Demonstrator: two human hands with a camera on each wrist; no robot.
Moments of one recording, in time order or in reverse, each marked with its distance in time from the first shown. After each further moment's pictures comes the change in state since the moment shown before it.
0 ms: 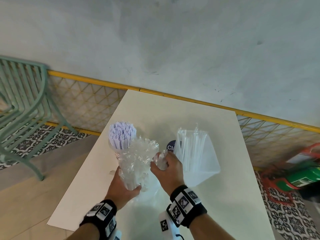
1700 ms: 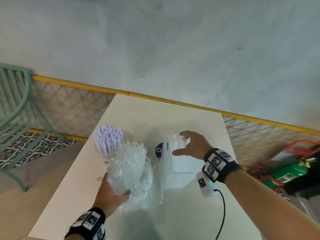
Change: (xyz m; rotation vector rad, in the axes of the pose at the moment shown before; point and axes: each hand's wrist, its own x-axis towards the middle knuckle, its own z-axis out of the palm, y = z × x) left_hand -0.005 0.004 0.012 -0.092 0.074 -0.036; right_hand 0.096 0.003 -0.143 -0.537 -0.377 0.221
